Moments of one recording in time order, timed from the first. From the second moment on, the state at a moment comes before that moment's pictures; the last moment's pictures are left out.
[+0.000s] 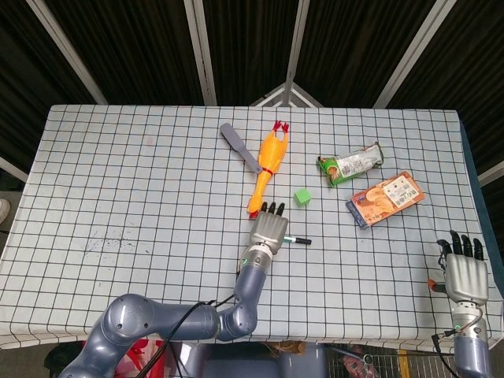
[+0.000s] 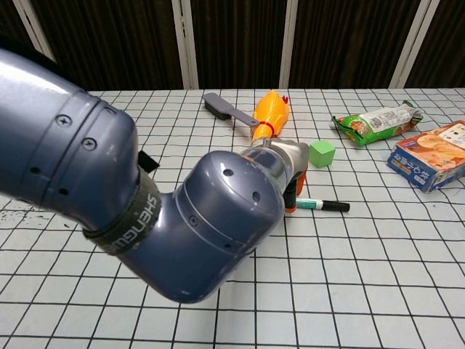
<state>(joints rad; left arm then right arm) -1.49 -2.15 -0.46 -1.05 0.15 1.03 1.07 0.17 -1.37 0.11 -1.36 -1.11 1.30 -0.32</state>
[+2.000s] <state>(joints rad) -1.42 -2.24 -0.52 -0.96 0.28 1.02 1.16 0.15 -1.43 0.13 -1.23 -1.14 1.25 -0.26</state>
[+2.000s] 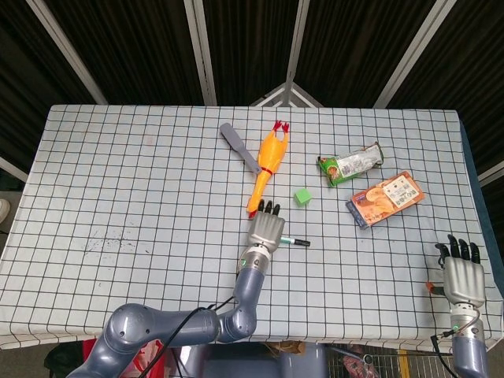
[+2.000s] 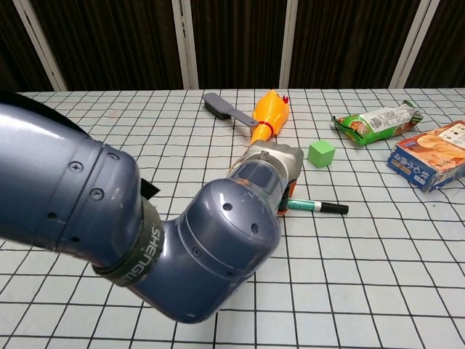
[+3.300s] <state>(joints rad) -1.40 -2.26 -0.54 -0.96 0.35 1.04 1.12 0.15 -1.43 0.13 -1.23 -1.16 1.25 -0.24</state>
